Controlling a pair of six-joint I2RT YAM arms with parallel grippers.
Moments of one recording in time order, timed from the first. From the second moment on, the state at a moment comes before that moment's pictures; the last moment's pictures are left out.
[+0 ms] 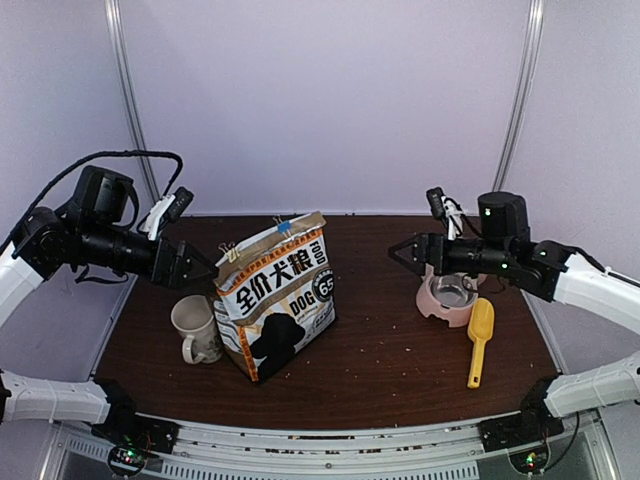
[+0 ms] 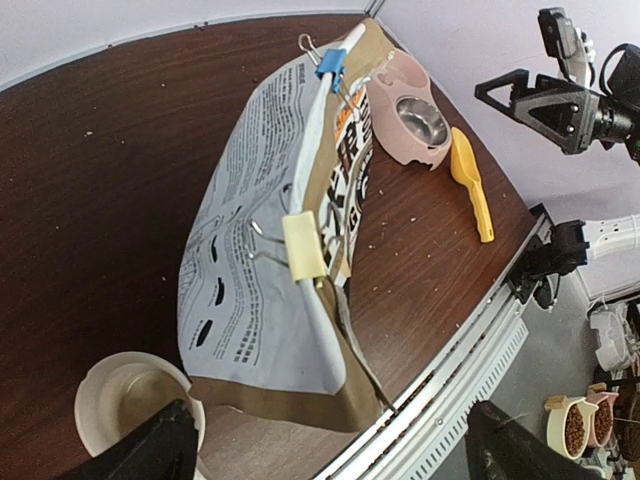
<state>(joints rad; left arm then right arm) -0.62 0.97 1.24 -0.96 0.33 -0.27 0.62 1.10 0.89 -0.17 -0.30 0.46</state>
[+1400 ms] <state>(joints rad) -0.63 1.04 1.19 -0.89 0.36 -0.22 0.72 1.56 1.14 0.18 -0.61 0.58</state>
